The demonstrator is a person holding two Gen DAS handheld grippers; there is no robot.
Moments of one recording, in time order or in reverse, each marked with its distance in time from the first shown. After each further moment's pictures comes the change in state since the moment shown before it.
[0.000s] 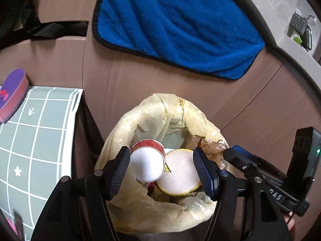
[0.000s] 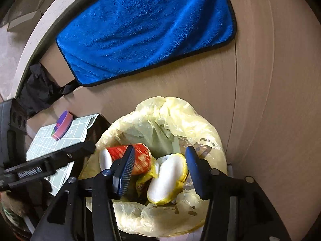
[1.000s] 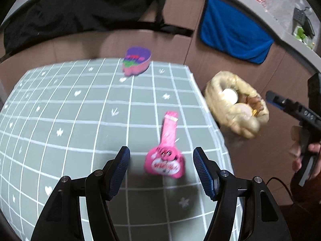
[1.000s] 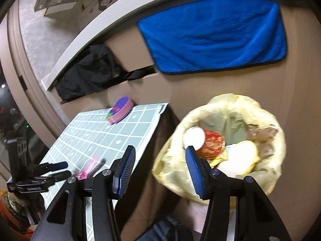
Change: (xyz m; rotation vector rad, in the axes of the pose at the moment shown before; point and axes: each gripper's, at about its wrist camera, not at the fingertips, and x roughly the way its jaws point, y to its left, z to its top) left arm -0.187 0.137 -0.129 0.043 0.003 0.254; right arm -0.041 0.121 -0.042 -0.123 -0.022 0.214
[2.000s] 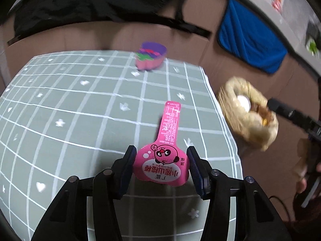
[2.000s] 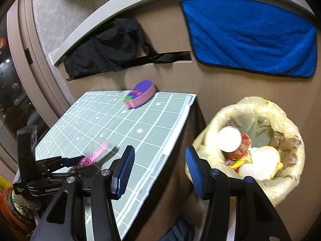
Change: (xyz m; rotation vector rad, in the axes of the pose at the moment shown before) left arm 0.011 0.023 0.005 -0.114 -0.038 0.025; right arm 0.035 0.067 0.001 -0.136 0.097 0.011
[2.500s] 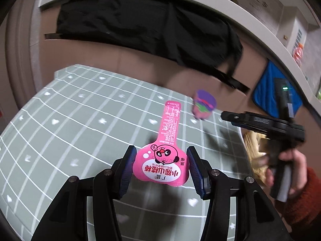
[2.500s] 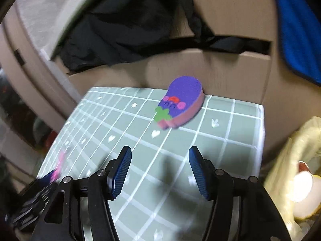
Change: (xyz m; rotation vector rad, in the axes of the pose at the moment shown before) left arm -0.057 0.113 0.030 -0.158 -0.182 0.074; right arm 0.158 0.070 0.086 0.056 0.170 0.058
